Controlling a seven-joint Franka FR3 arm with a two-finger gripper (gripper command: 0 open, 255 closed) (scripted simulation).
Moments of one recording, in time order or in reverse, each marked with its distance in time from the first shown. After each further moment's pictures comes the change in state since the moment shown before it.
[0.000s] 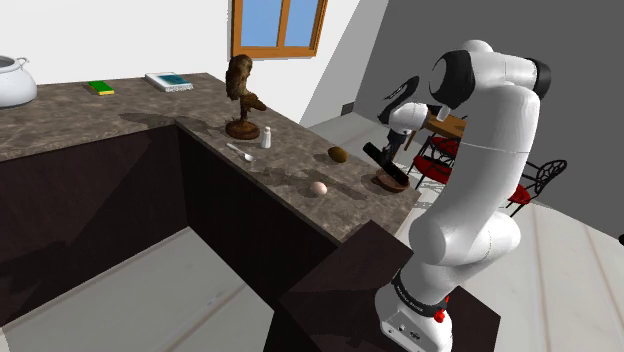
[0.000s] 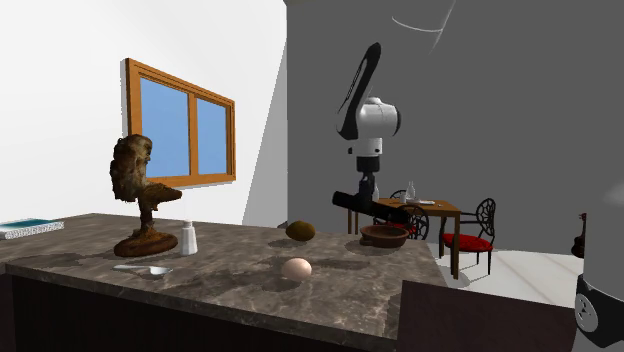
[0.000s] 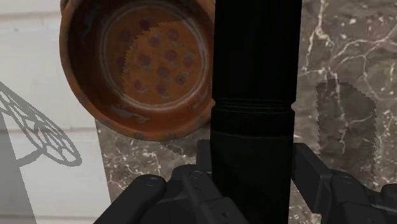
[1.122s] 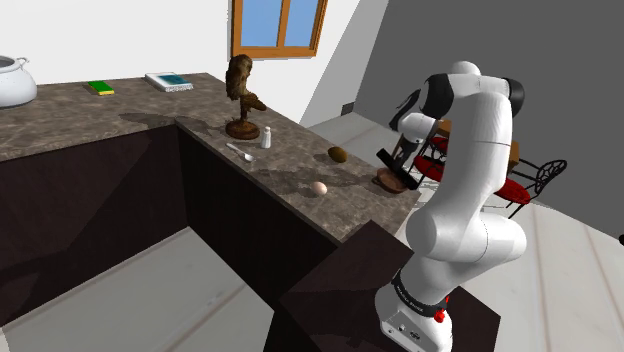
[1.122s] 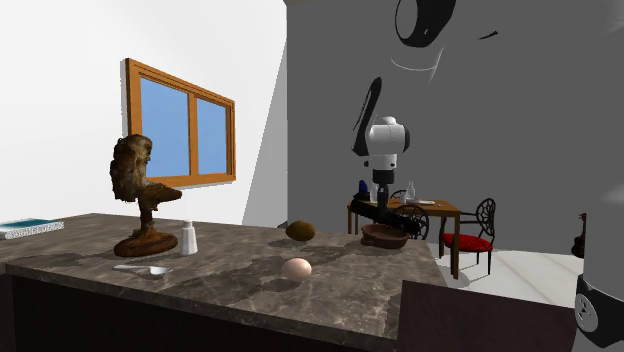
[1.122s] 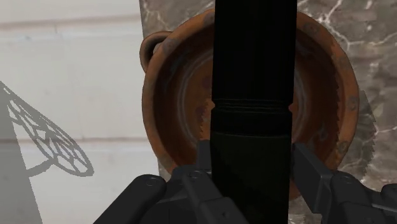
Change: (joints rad) arm -0.186 0.241 0.028 0.247 0.108 -0.019 -0.196
